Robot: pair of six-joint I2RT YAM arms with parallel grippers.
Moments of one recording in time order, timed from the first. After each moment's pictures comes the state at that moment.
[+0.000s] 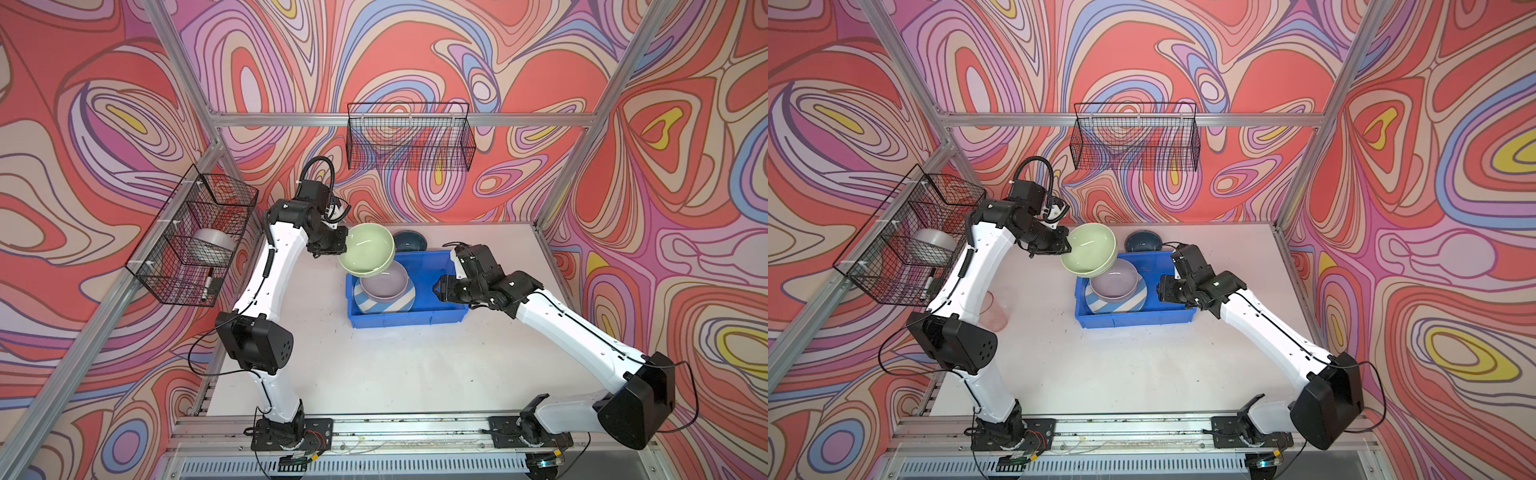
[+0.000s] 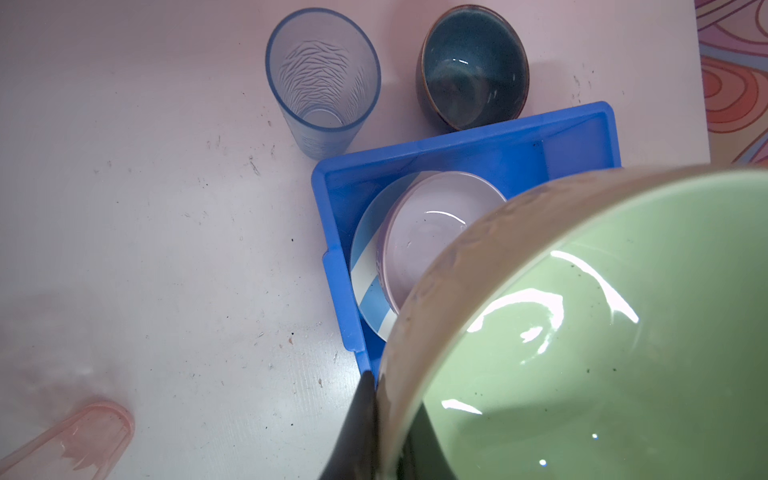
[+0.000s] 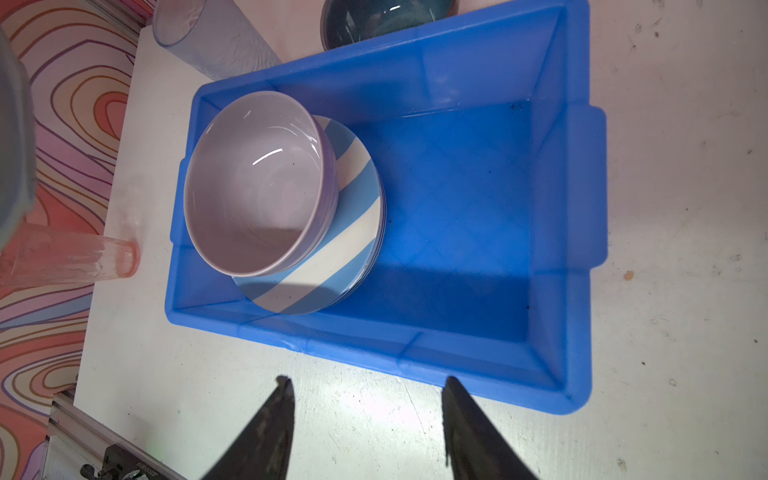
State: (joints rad) left arm -0.21 1.83 2.06 -1.33 0.23 -0.14; right arm 0.56 1.36 1.21 -0.71 -0.04 0.57
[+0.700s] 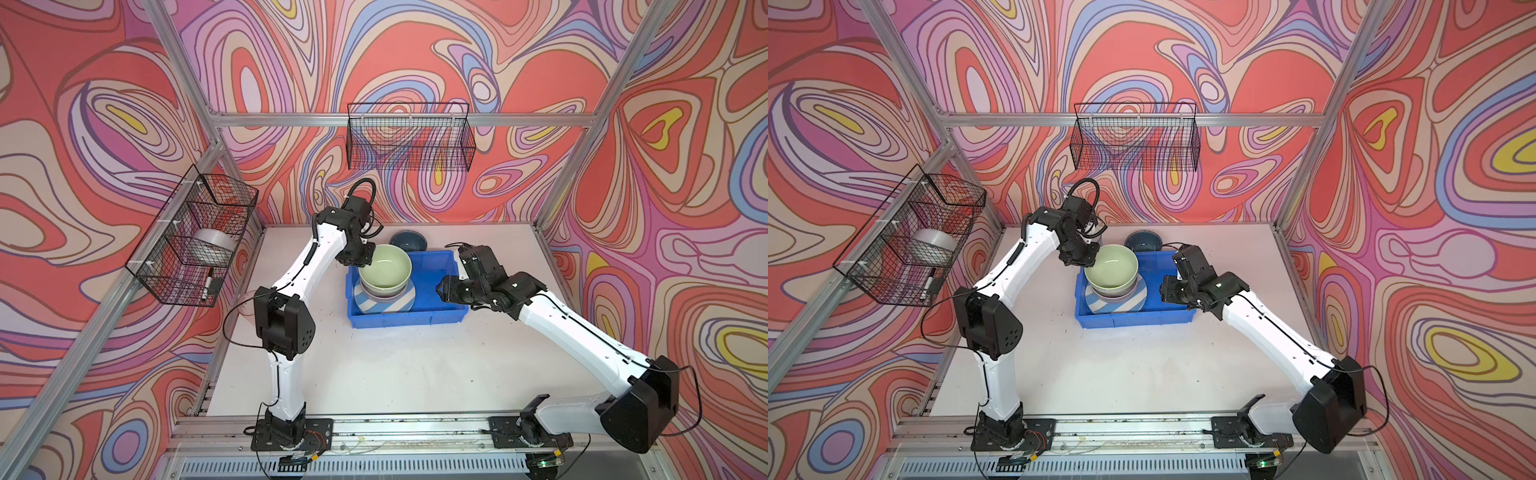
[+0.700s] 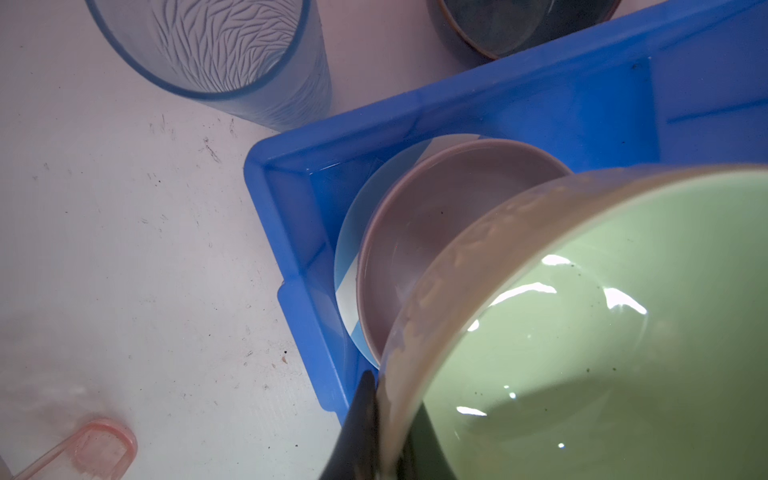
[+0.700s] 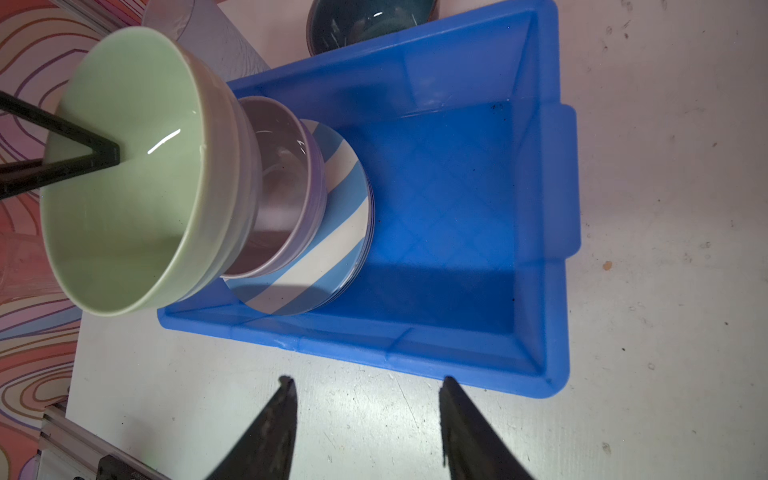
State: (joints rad) left arm -0.37 2.00 2.06 -1.29 0.03 -0.17; right arm 0.56 1.34 1.21 -0.73 -0.01 0.59
